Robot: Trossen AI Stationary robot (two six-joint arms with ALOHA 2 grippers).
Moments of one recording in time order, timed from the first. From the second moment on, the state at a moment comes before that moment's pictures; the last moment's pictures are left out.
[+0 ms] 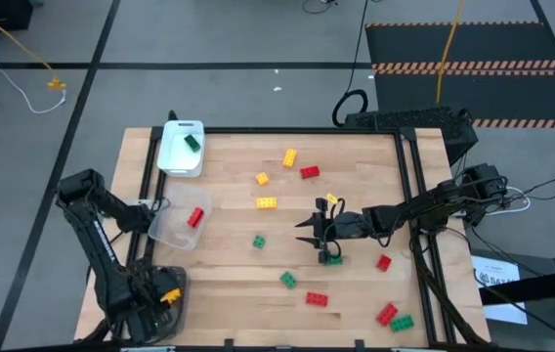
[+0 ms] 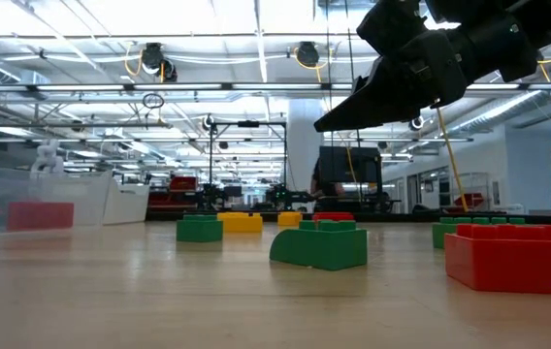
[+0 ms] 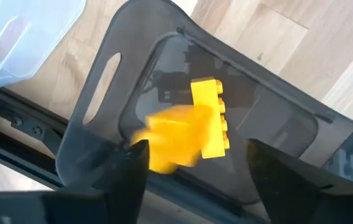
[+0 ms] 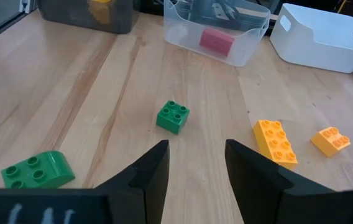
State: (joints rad) left arm -1.10 1.56 1.17 -1.24 -0.03 -1.58; right arm 0.21 1.50 0.58 0.48 0.21 -0.04
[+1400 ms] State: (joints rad) left arm -0.21 1.69 1.17 -0.81 -0.23 -0.19; right arm 0.21 1.50 0.58 0.28 0.21 0.05
